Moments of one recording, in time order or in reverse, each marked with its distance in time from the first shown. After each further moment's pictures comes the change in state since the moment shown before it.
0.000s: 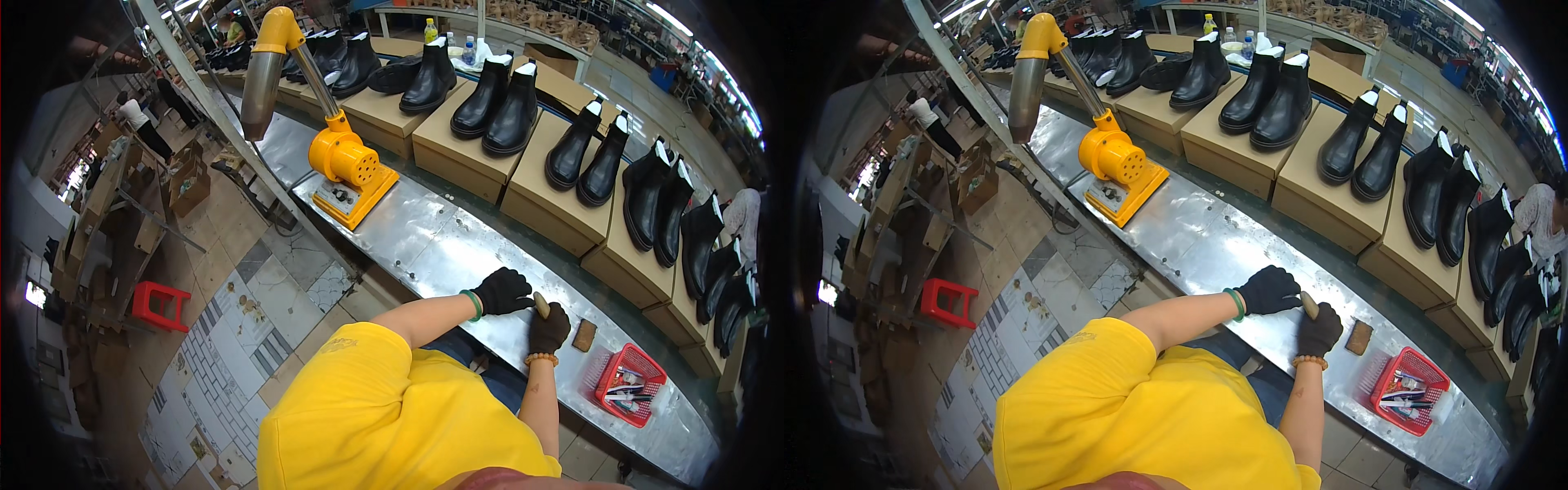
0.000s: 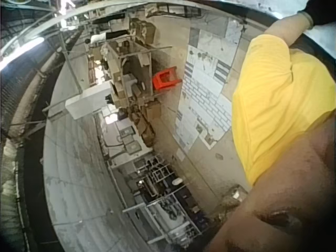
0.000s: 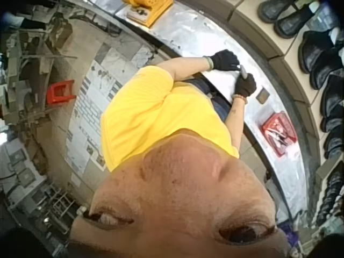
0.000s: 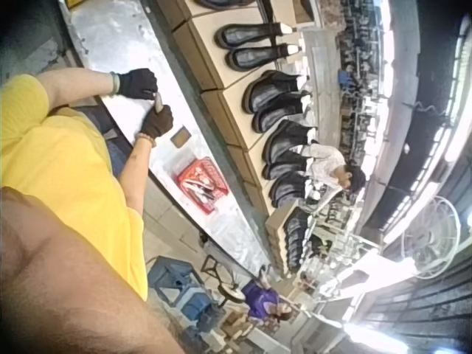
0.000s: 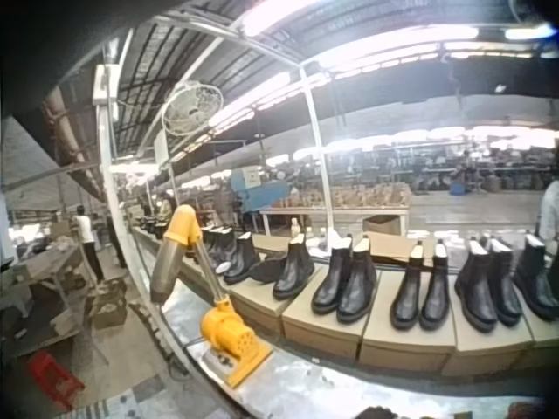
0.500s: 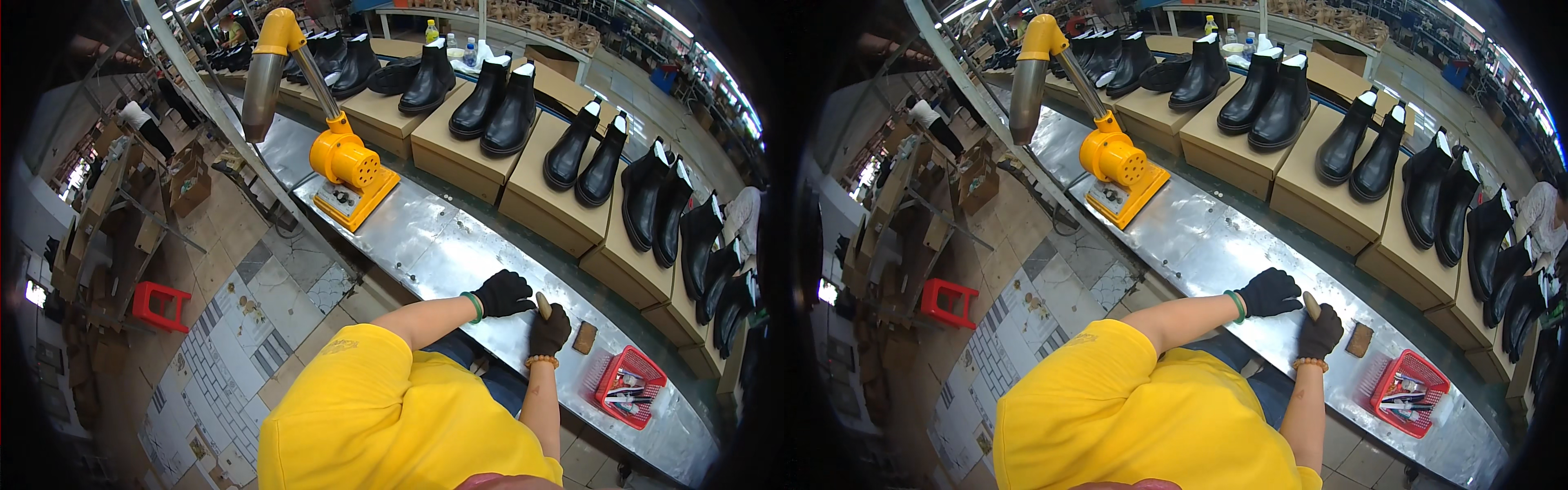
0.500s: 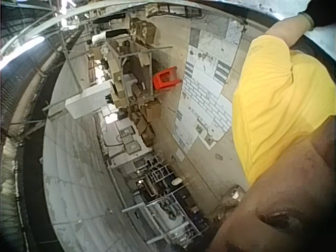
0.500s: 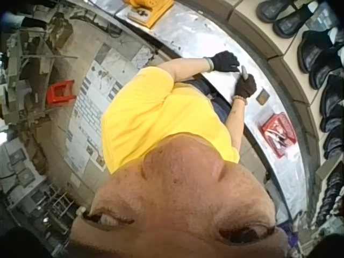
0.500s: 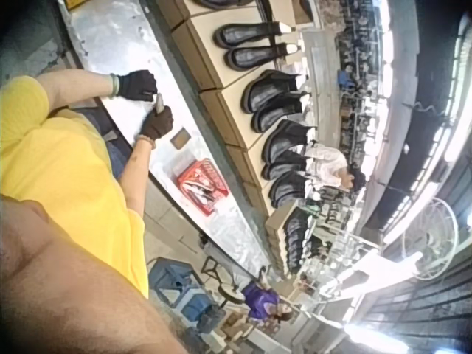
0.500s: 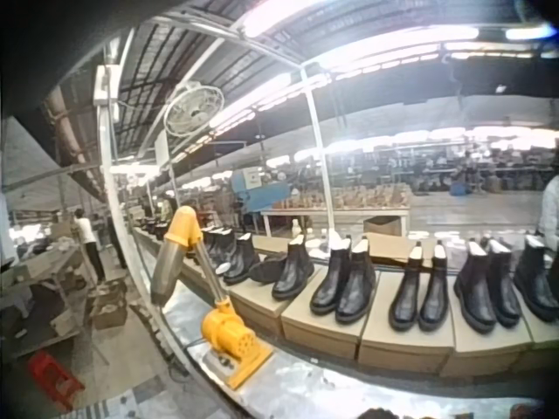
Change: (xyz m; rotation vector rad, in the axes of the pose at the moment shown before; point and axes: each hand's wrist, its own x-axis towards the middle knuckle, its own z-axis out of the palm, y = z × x) left_hand 0.000 0.002 -0.001 -0.020 0.015 0.022; right_hand -0.002 0.001 -0.001 0.070 0.096 -0.037
